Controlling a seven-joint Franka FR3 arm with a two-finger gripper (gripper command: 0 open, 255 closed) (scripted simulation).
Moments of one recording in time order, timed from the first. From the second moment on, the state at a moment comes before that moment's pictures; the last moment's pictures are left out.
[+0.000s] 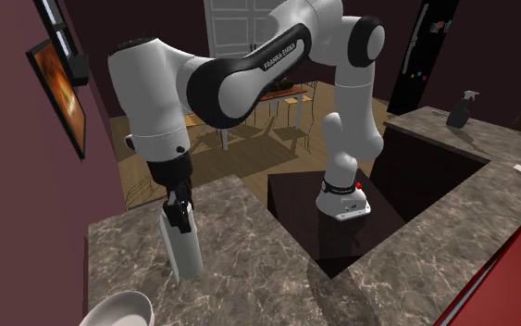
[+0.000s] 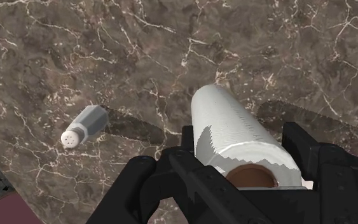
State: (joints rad) arm 0.25 0.17 0.30 -1.74 0.03 1.88 0.48
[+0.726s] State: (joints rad) arm 0.25 0.21 0.30 -1.84 0.02 2.01 0.48
